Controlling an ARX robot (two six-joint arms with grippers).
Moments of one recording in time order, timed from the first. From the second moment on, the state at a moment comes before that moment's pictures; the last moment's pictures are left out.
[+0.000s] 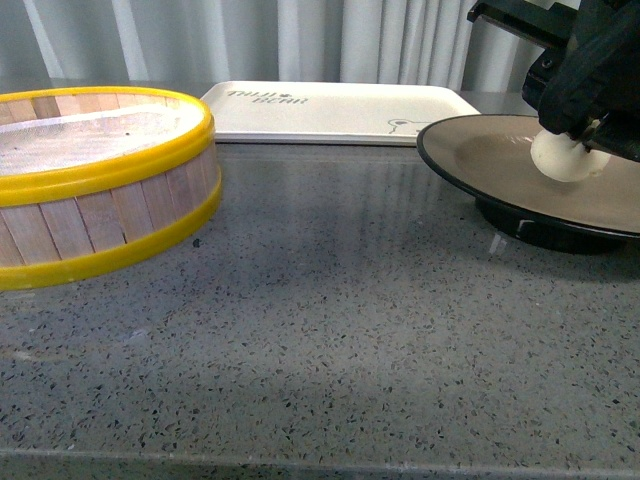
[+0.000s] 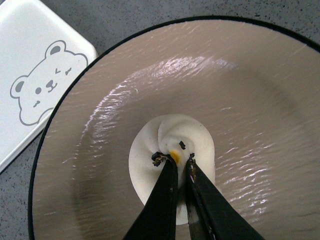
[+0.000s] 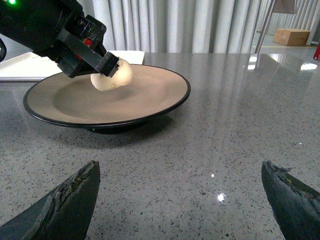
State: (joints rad) left arm -0.85 2.11 1.89 -0.36 -0.29 0.21; right arm 0.00 0.00 0.01 0.00 0.00 0.00
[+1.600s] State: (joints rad) left arm -0.11 1.02 1.01 -0.12 0.02 0.12; right arm 0.00 0.00 0.01 0.00 0.00 0.00
